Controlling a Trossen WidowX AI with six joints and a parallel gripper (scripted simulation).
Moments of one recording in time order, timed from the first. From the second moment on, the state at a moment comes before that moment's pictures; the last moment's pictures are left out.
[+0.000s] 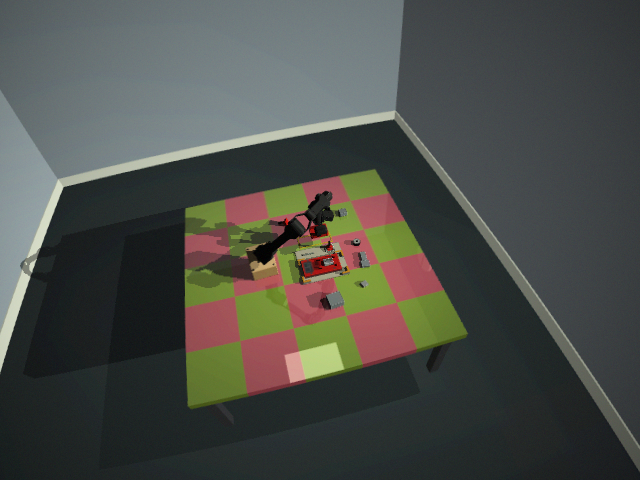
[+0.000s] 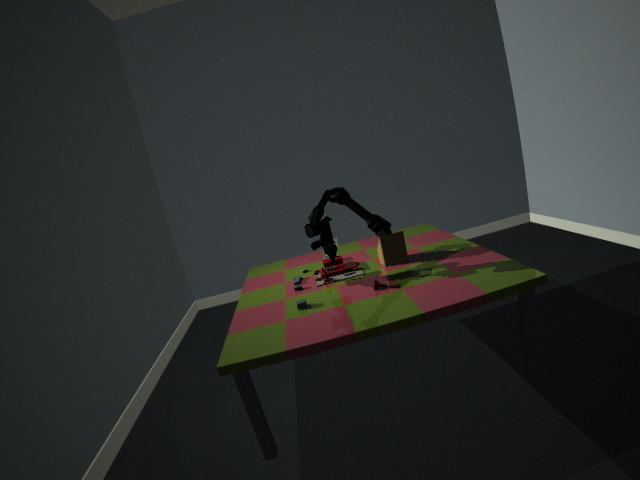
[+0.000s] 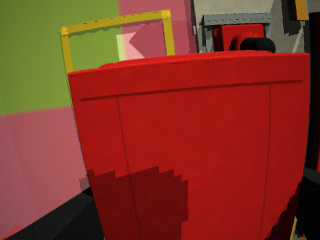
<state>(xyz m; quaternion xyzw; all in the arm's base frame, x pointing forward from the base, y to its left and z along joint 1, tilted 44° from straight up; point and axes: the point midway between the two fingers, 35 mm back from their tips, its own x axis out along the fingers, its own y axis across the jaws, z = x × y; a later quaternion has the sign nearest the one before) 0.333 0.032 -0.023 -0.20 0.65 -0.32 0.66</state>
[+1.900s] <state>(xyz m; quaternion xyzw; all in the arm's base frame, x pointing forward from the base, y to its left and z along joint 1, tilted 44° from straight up) 0.323 0.049 -0.077 -0.19 0.65 -0.32 0.66</state>
